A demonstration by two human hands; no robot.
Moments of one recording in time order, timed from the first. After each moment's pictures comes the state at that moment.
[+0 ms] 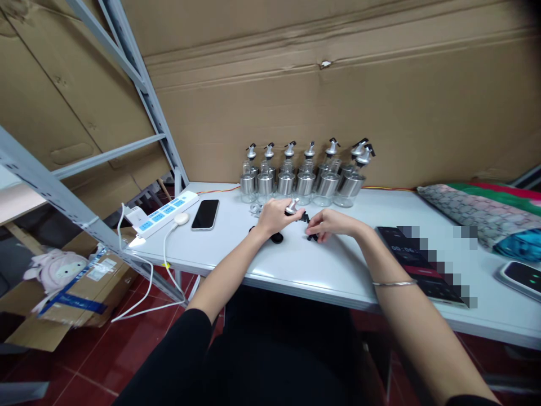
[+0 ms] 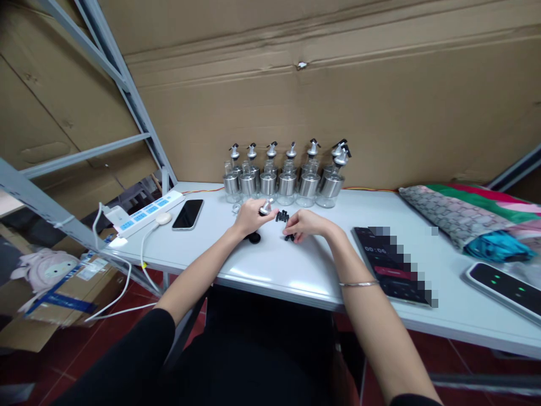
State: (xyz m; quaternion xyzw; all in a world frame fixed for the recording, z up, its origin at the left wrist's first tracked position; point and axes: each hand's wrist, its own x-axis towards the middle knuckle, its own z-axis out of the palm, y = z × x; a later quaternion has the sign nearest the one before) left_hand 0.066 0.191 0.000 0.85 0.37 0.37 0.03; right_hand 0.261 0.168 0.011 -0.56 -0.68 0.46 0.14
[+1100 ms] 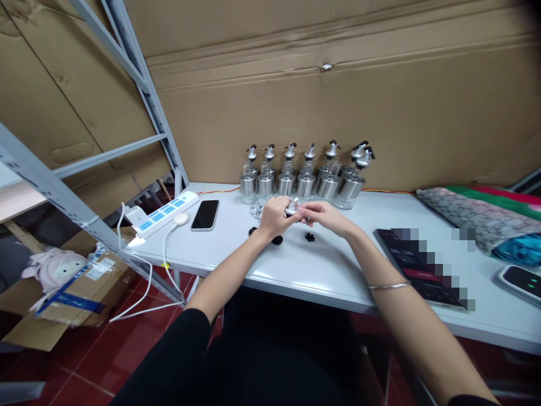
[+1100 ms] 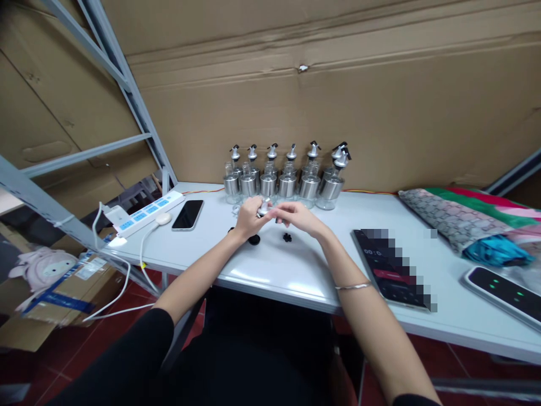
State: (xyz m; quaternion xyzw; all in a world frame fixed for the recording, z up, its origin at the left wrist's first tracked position) left_hand 0.064 0.188 0.000 0.83 0.33 0.45 0.05; right_hand 0.236 0.166 0.022 -0.46 -0.67 0.46 0.35
